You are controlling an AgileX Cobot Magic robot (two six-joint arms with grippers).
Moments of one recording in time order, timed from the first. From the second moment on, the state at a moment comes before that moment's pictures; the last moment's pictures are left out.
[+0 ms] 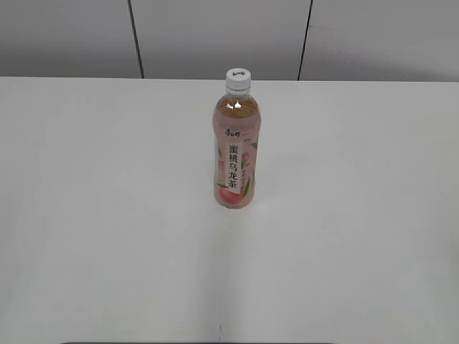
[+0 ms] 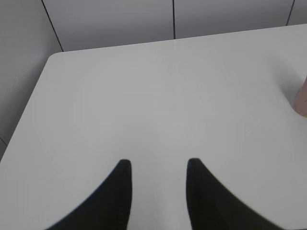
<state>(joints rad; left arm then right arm) -0.01 -0.01 -0.56 0.02 1.02 0.00 -0.06 -0.01 -0.51 0.00 1.10 -0.06</state>
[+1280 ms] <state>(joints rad) -0.01 -0.01 -0.57 0.00 1.00 0.01 -0.06 -0.01 -0.51 0.00 1.10 -0.06</state>
